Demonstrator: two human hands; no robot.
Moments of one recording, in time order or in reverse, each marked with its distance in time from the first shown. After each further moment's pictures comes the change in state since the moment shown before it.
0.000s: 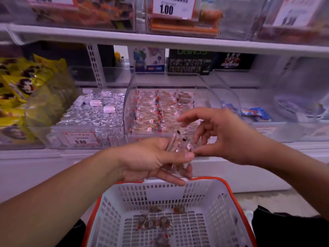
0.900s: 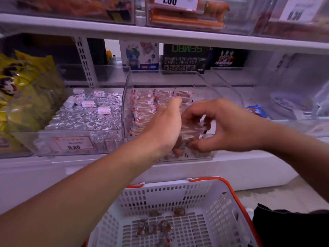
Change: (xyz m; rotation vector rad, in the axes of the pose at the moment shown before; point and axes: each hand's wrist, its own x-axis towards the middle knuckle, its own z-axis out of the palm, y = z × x) left_hand 0.033 0.033 0.000 0.287 0.649 0.285; right_hand 0.027 -0.021 -0.010 -0.410 -0.072 -0.073
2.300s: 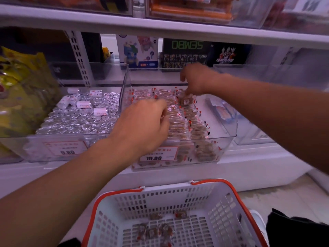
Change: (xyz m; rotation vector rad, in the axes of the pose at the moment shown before) left_hand 0.031 -0.023 -0.045 1.000 0.230 0.642; right_hand 0.148 0.104 -0.005 -0.652 -0.040 0.466
